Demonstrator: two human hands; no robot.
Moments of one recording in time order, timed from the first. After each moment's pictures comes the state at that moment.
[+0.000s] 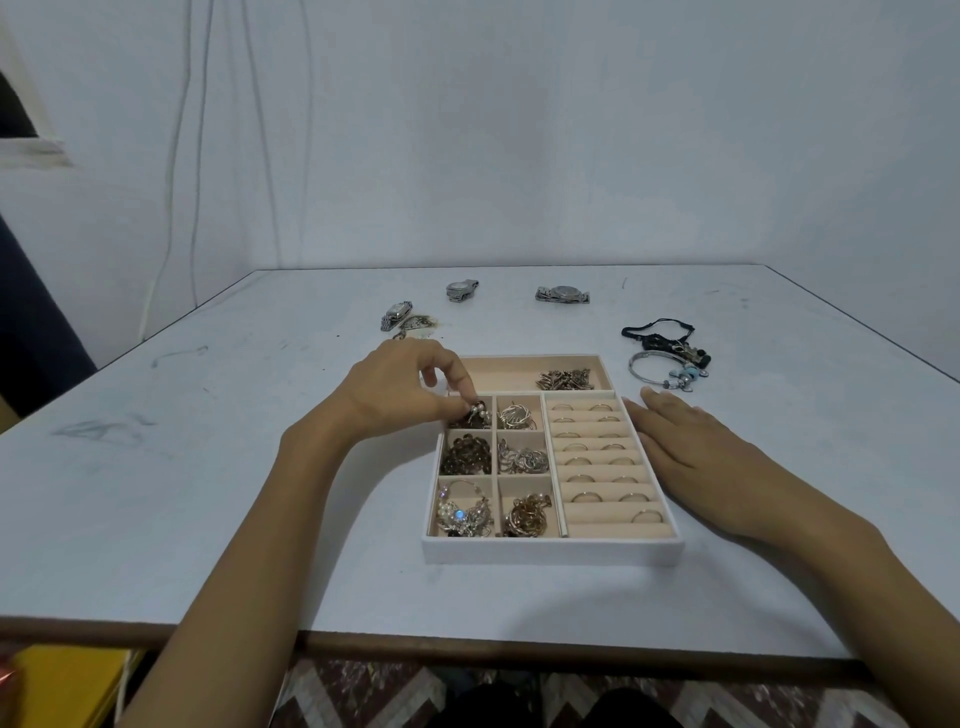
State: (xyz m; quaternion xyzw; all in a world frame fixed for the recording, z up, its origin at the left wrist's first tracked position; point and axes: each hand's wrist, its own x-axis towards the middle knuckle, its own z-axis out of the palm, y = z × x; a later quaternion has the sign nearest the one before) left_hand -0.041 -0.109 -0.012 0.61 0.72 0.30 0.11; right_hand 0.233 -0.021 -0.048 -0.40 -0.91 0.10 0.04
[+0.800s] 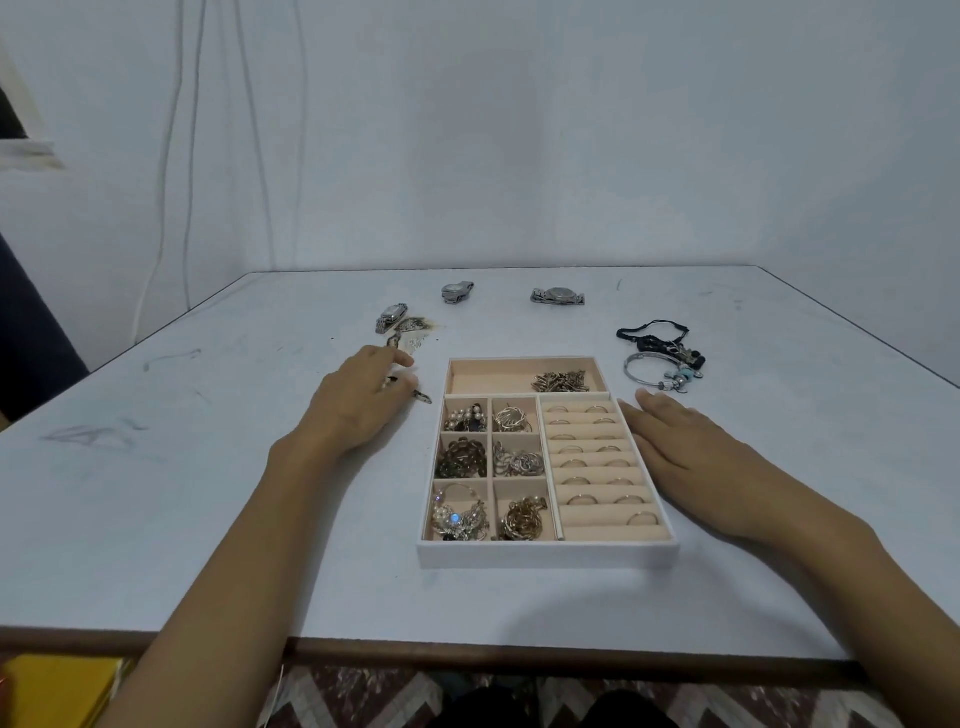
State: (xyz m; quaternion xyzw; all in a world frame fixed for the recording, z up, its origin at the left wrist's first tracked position) left_hand -0.083 -0.099 -0.048 0.55 0.79 0.26 0.04; right_hand 0.232 -0.019 -0.049 -0.40 -0.91 0.09 0.03
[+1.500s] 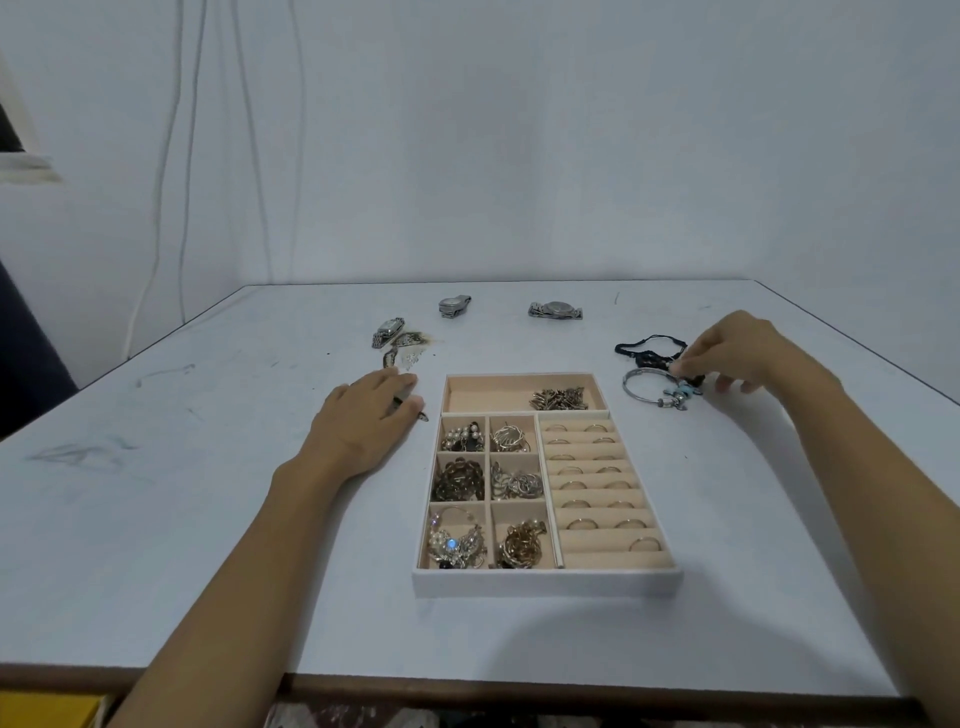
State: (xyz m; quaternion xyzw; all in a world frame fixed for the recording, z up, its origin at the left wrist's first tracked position) left_hand -0.089 -0.090 -0.063 0.58 0.79 0.19 0.00; right_hand 0.239 0.109 0.001 -0.59 -0.76 0.25 0.15
